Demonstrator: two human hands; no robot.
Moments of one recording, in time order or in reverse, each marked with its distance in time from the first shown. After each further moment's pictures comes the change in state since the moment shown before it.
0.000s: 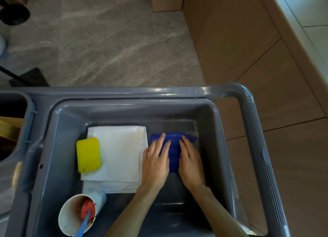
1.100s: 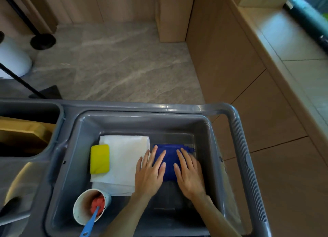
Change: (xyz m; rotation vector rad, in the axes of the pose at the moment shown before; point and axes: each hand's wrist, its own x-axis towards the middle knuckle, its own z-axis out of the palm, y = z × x) left_hand -0.028 -0.014 -0.023 0.001 0.001 -0.073; right_hand -0.027 -0.015 -0.029 -0.215 -0.019 -0.116
